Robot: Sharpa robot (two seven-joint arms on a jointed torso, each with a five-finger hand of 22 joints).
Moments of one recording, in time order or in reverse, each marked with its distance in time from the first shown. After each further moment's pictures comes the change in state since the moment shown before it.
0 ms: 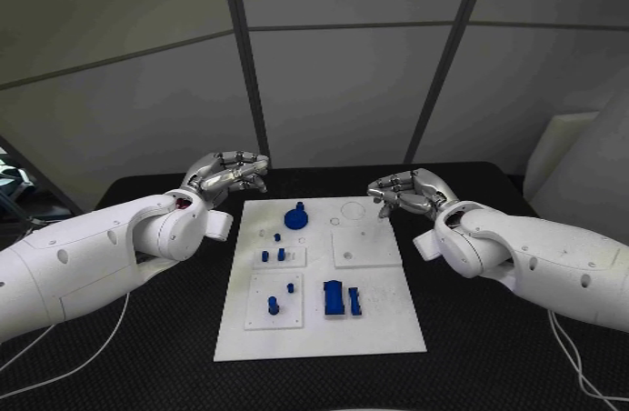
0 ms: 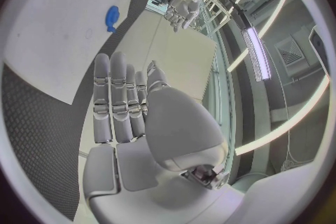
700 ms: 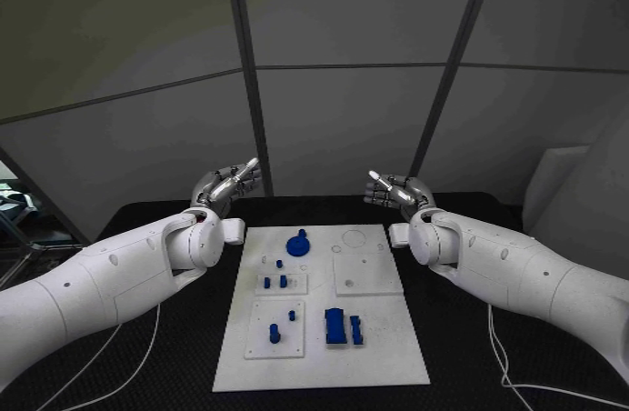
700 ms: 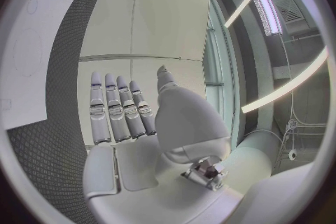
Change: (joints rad) left arm -0.006 0.189 0.000 -0.265 0.176 -0.063 0.124; left_hand -0.172 0.056 -0.265 0.068 -0.010 -0.045 -0.029 -0.391 -0.099 -0.102 0.033 -0.600 -0.192 -0.256 0.098 -0.707 -0.421 -0.055 -0.590 0.102 -0.329 -0.710; right arm 0.012 0.302 0.024 -0.495 0.413 0.123 0.152; right_hand -0.255 -0.001 0.041 -0.062 -0.028 -0.175 0.029 -0.023 -0.283 -0.113 0.070 -0.280 -0.534 -0.311 0.112 -0.489 -0.417 0.000 -0.151 0.102 -0.448 -0.399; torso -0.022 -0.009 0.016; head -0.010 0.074
